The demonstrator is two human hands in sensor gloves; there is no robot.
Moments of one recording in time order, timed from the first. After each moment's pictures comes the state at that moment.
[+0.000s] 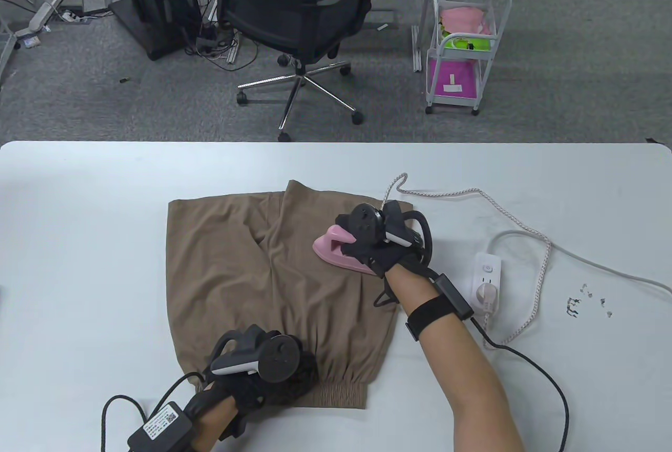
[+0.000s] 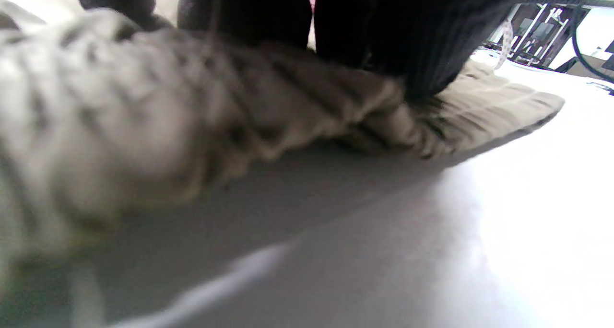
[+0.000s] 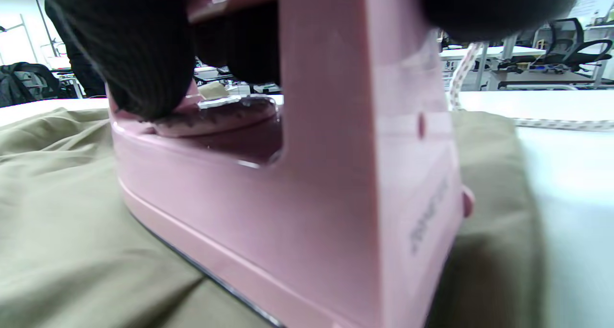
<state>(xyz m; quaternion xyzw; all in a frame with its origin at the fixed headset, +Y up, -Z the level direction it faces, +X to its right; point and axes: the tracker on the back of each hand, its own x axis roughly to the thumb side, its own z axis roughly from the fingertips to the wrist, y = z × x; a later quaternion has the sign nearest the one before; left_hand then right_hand) -0.154 -0.767 -0.248 -0.22 -0.32 0.04 0.92 0.069 -0.714 -0.445 0.18 0.05 0.98 0.06</state>
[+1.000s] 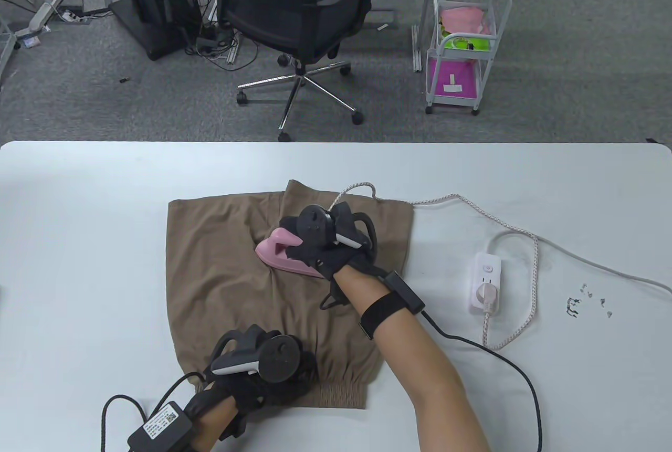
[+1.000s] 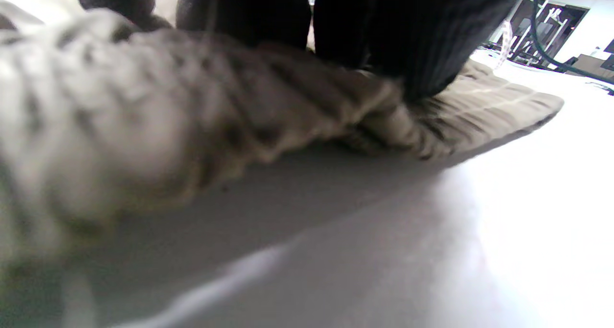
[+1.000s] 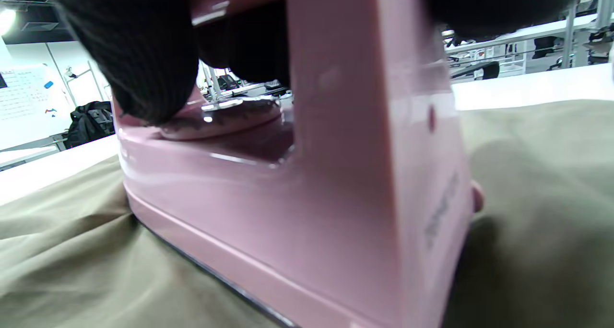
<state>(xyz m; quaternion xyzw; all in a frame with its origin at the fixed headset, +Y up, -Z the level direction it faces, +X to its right) -0.153 -0.768 -0.248 -0.22 -0.32 0.04 0.92 -0.036 -0.717 -0.442 0.24 0.05 0.96 0.13</state>
